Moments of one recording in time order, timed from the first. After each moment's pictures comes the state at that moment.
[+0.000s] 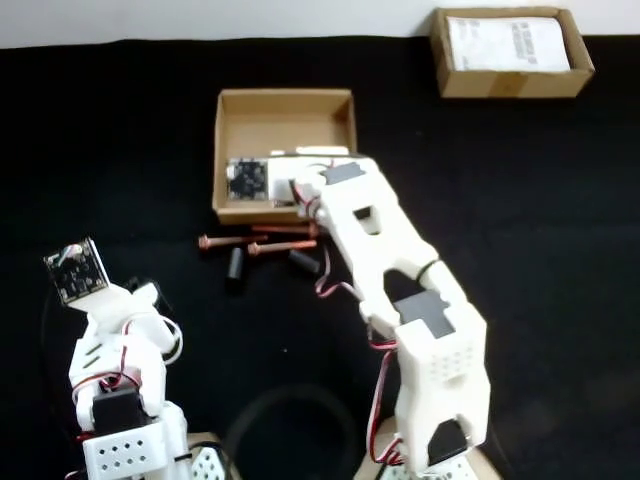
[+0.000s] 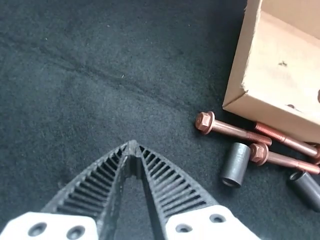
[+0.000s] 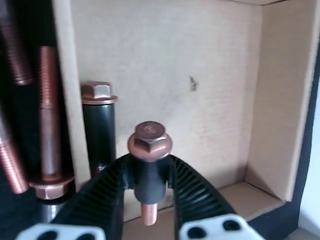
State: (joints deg) left arm -19.4 -103.6 96.1 48.9 17.1; right arm -28.0 27.3 -5.5 38.8 73.5
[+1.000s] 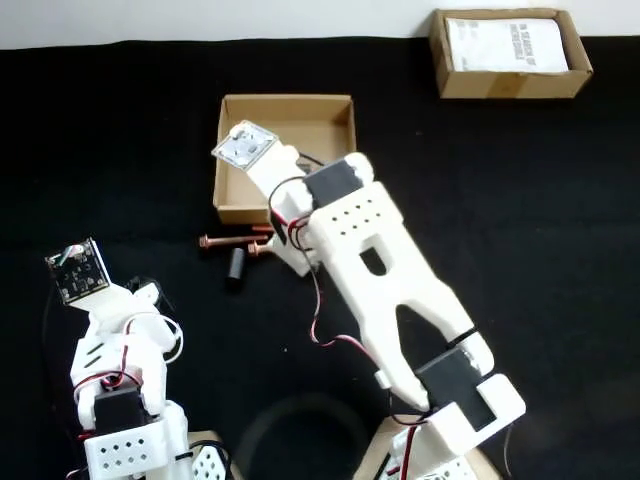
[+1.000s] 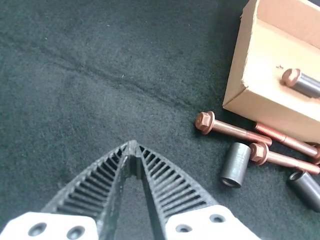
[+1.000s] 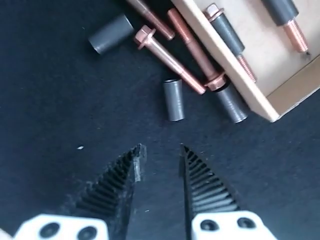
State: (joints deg) left arm -19.4 -103.6 96.2 48.9 17.0; right arm -37.6 3.6 -5.8 85.1 20.0
